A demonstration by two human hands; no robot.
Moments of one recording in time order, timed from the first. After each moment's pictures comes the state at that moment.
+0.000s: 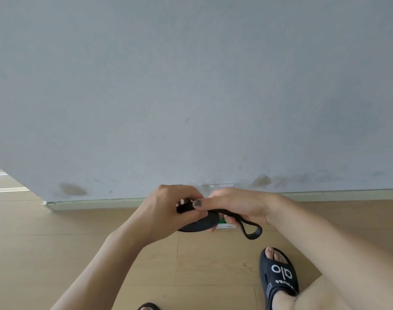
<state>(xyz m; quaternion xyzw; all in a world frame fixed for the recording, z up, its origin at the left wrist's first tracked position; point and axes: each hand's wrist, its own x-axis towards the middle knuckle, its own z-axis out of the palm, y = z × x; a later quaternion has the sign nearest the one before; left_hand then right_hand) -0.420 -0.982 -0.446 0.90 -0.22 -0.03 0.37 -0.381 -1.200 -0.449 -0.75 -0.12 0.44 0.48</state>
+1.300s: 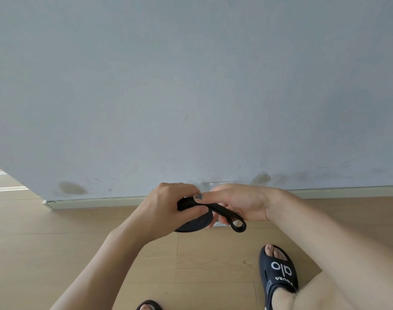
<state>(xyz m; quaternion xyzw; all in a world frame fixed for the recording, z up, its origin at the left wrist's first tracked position) -0.418 -0.984 -0.447 0.91 -0.23 -0.01 0.34 -0.379 -1.202 -0.448 -0.71 -0.09 0.45 0.54</state>
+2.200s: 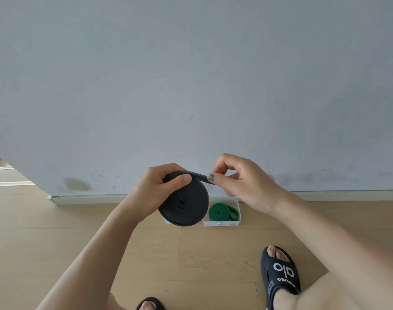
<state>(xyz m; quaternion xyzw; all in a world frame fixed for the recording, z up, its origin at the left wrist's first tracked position) -0.397 -0.964 -0.443 0.83 -0.05 -0.07 0.55 -0.385 -1.204 -0.440 -0.80 -0.18 0.10 0.57</state>
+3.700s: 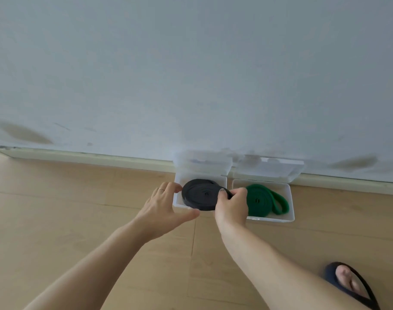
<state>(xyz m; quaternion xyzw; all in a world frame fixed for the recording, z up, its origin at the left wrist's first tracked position) -0.284 -0.861 -0.765 0.90 0.06 -0.26 0.33 -0.262 -1.034 -0.780 -0.74 0.36 0.12 0.55</state>
